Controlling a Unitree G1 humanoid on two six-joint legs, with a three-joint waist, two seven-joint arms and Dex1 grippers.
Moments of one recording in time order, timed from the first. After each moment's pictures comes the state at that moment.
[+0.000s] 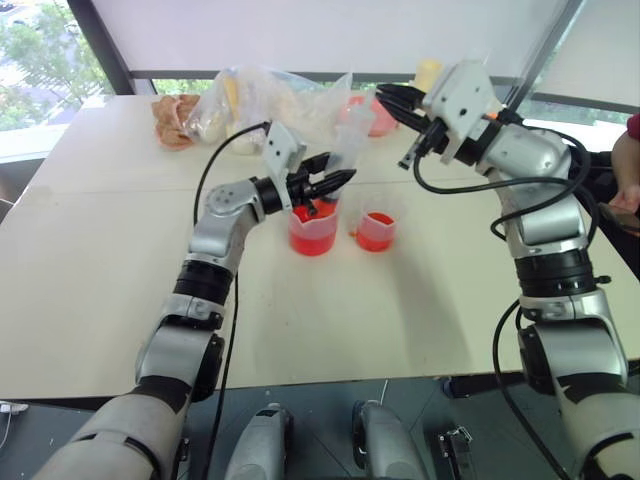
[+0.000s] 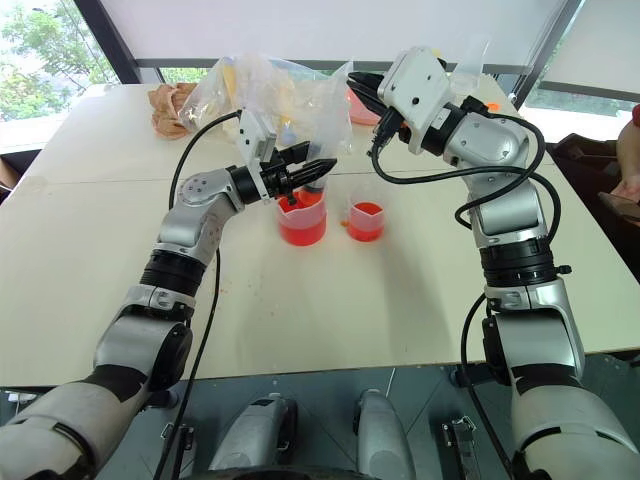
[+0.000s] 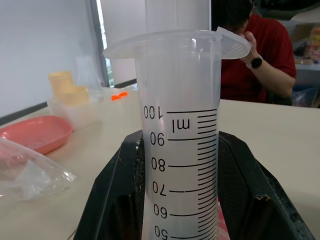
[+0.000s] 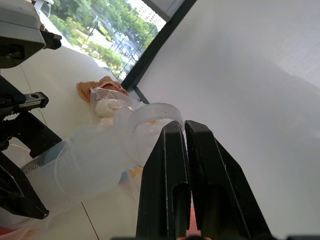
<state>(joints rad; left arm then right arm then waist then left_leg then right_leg) -0.93 0.21 -0.04 0.55 -0.29 0.08 -0.91 -0.94 -0.56 0.06 0.20 0.11 -0.03 0.71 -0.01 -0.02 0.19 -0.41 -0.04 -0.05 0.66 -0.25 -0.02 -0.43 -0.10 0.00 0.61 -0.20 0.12</state>
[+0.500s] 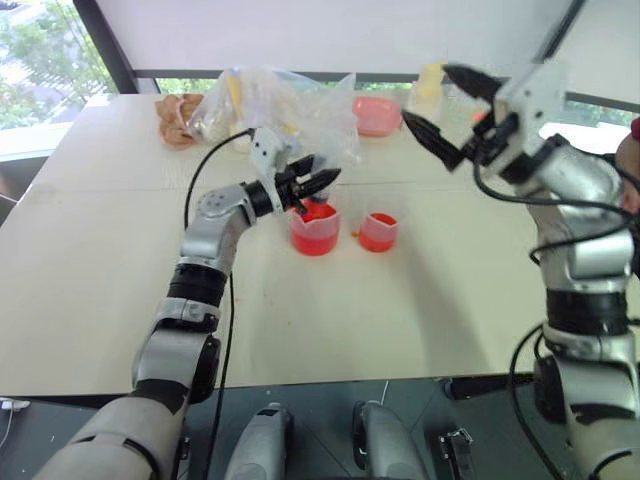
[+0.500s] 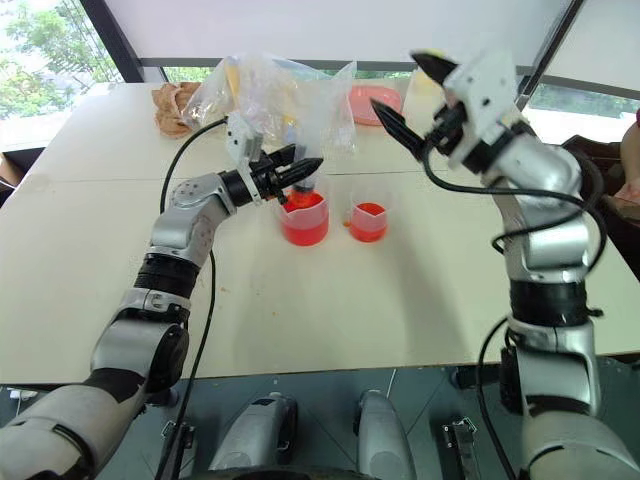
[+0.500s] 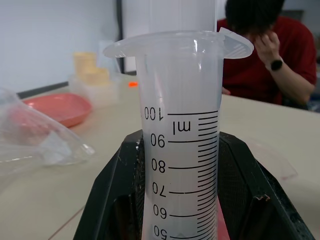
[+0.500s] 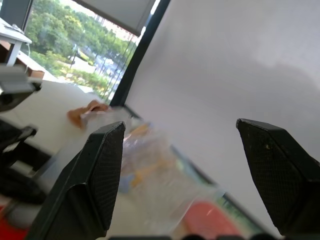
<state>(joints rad) -0.93 0.23 0.05 0.54 -0.34 0.15 -0.85 -0.66 -0.63 -0.18 -0.11 0.36 0.27 0.69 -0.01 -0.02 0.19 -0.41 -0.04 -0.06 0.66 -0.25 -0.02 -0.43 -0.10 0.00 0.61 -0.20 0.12</state>
